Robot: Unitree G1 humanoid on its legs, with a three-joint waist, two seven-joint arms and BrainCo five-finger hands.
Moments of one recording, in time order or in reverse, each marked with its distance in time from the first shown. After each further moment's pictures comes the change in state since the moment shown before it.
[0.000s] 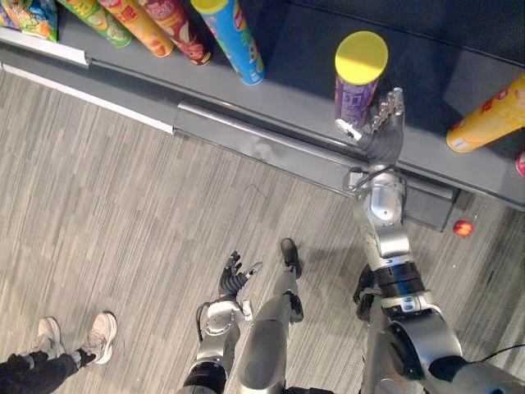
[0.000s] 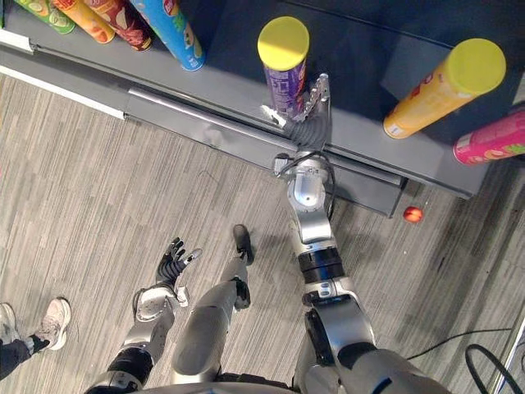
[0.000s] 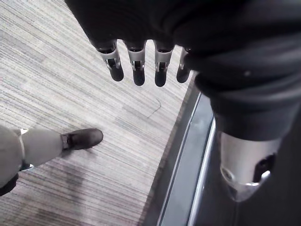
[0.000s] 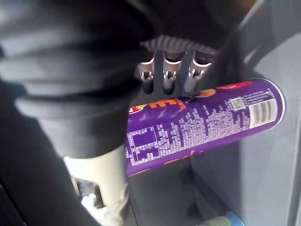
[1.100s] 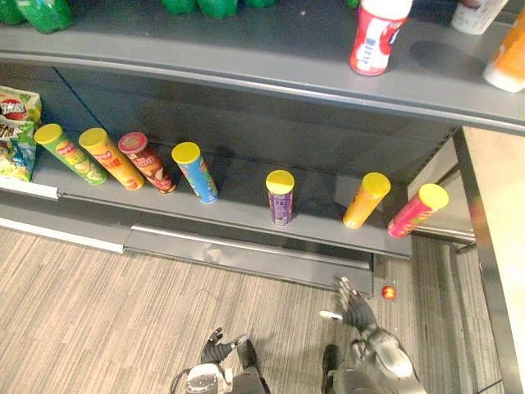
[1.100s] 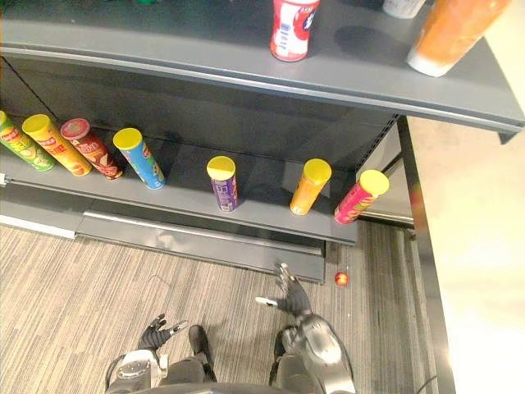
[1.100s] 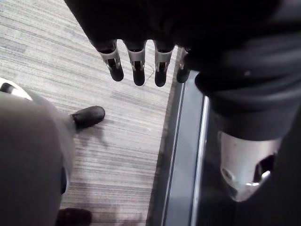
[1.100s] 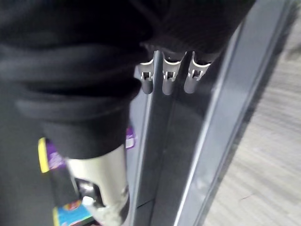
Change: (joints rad) left arm 0.152 0.034 0.168 0.317 0.244 0.045 -0.057; right arm 0.871 -0.098 0.148 0.159 0.036 -0.009 0.457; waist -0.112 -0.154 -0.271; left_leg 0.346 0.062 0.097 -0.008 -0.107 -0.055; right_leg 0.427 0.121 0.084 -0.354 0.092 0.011
